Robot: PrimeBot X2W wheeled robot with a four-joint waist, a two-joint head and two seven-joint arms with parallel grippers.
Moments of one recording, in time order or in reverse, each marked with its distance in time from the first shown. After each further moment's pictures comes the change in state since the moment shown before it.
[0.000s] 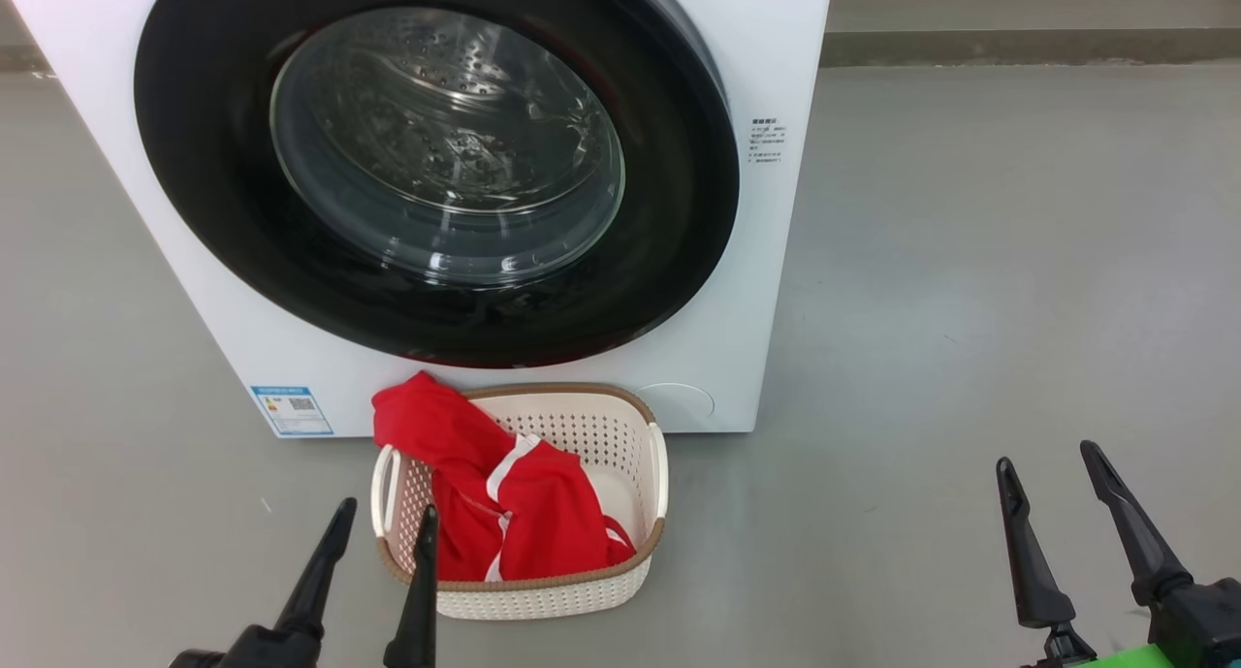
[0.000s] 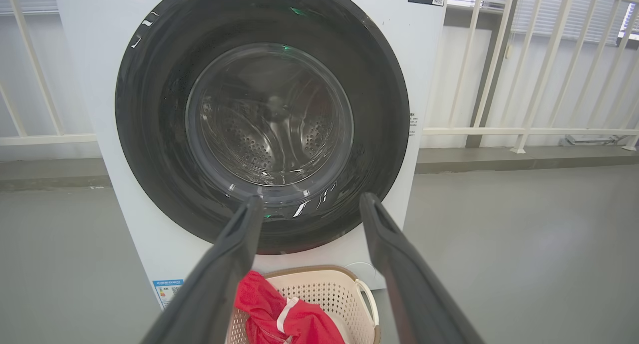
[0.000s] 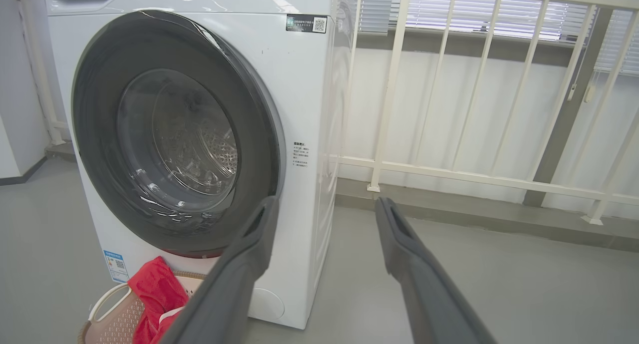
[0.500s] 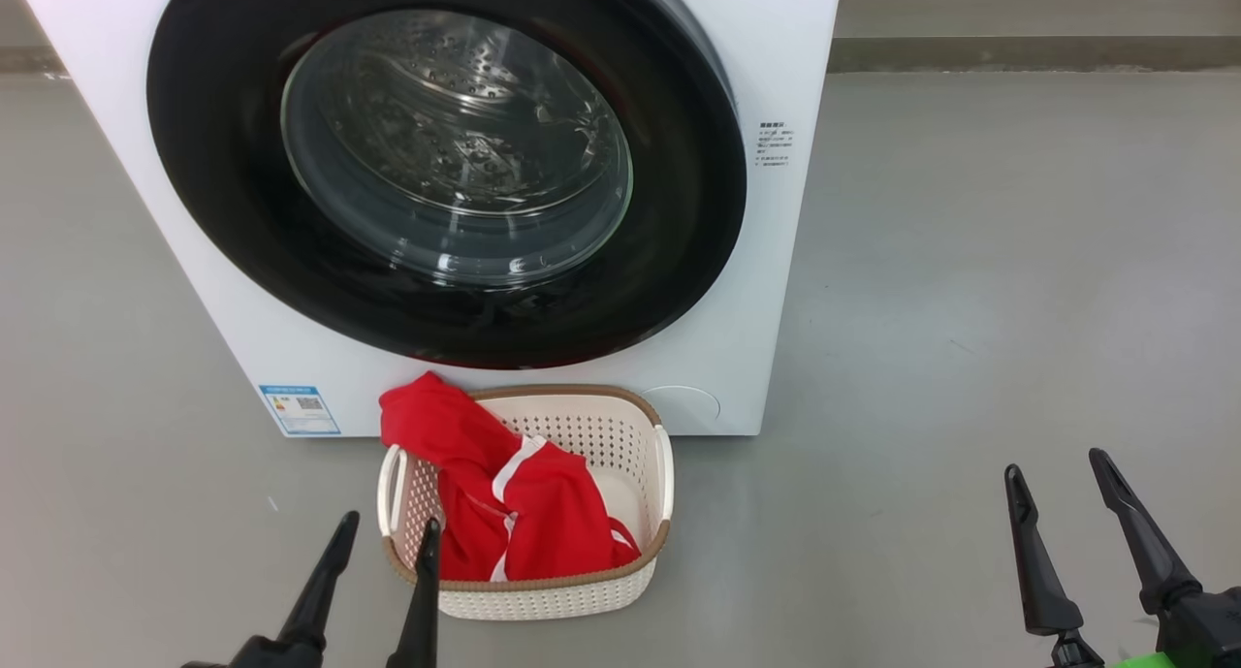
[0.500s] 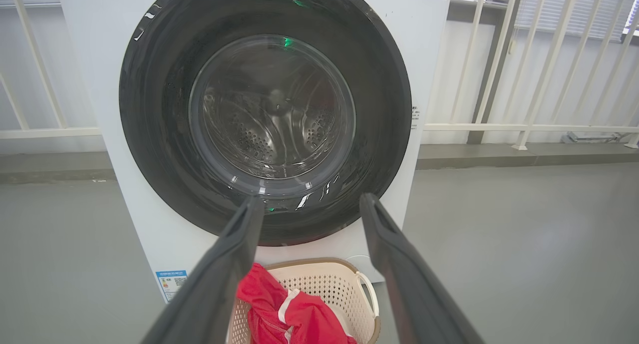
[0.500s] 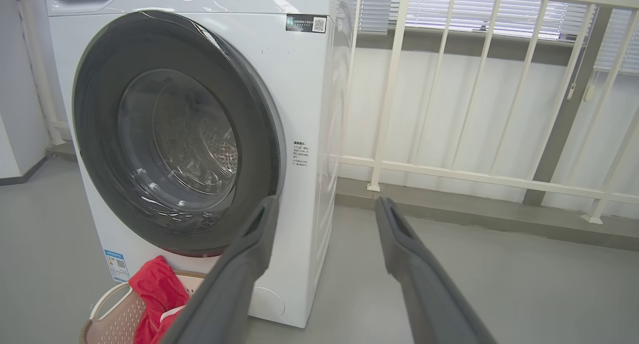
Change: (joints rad) left arm 0.018 0.000 0.003 0.005 0.000 -0.009 0.000; right arm 0.026 0.001 -0.012 -0.013 0.004 0.000 0.000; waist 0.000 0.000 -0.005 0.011
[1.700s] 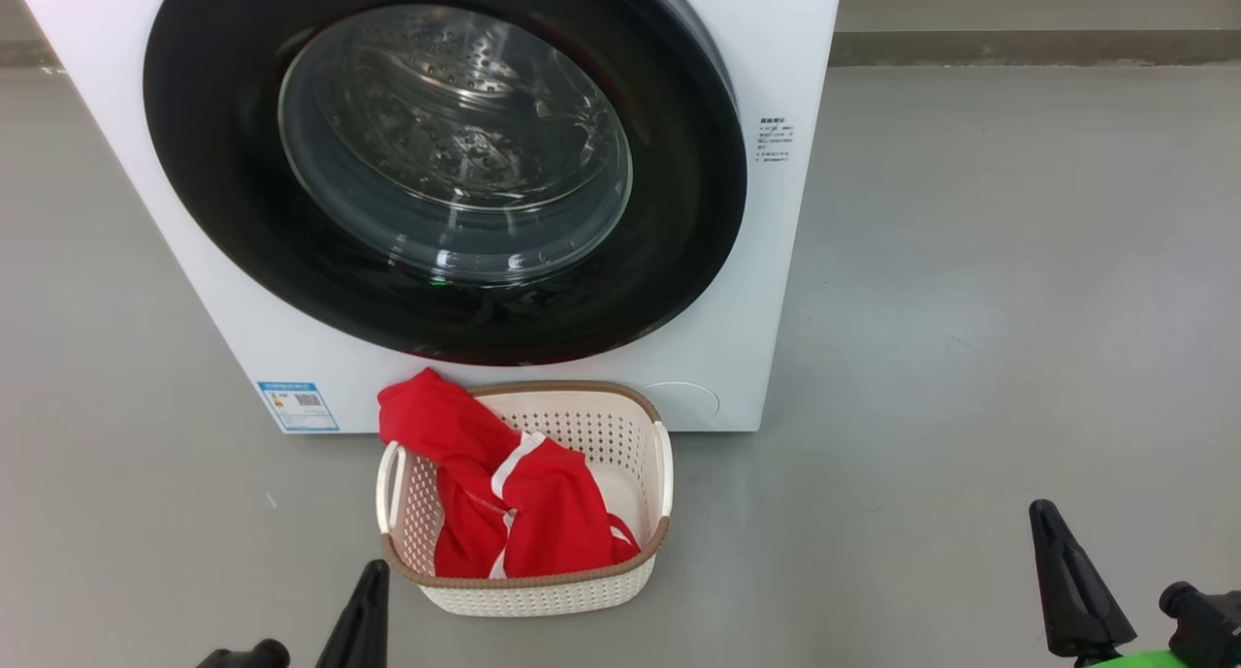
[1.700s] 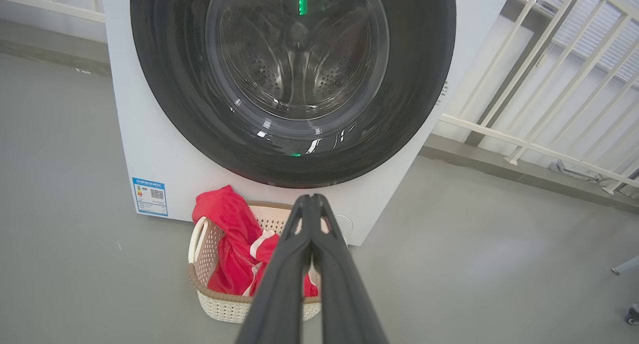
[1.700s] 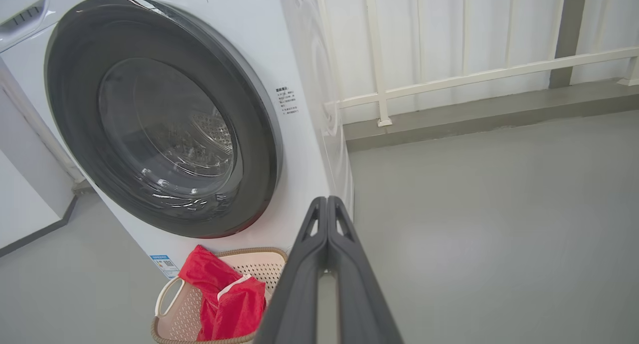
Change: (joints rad) left arm 0.016 -0.004 0.017 0.088 -0.249 -0.009 0.073; right arm -0.007 0.017 0.012 0.141 0.268 0.000 0.069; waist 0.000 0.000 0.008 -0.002
